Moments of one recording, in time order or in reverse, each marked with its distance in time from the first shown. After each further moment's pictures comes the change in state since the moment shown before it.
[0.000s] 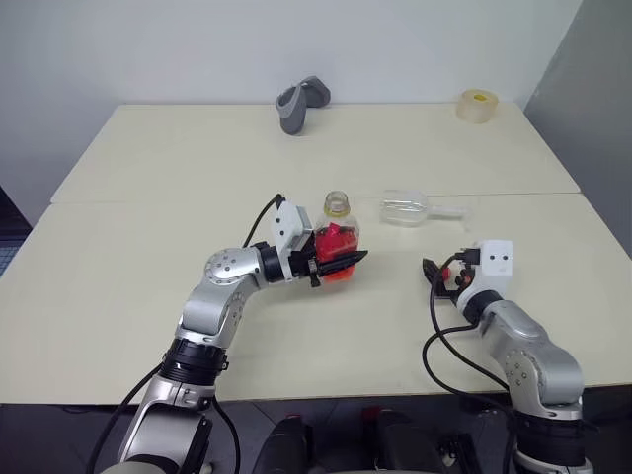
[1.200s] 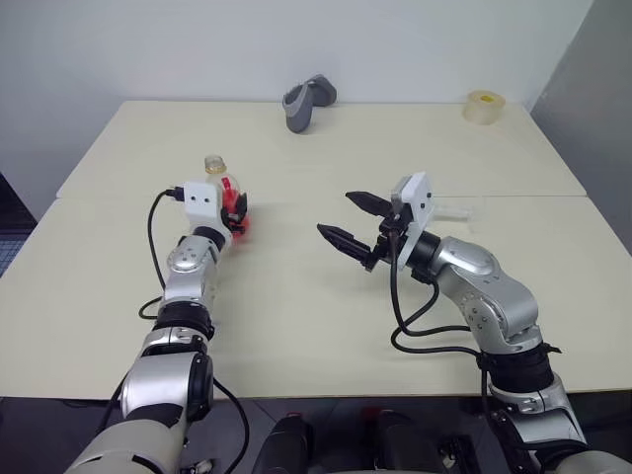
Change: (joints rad) left arm -0.276 -0.001 0.328 0.899 0.229 -0.458 0.657; right arm -0.372 -0.037 0.295 0.154 0.093 -0.272 0.493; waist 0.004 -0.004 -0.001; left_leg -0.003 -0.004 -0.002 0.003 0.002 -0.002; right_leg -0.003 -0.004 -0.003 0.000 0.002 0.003
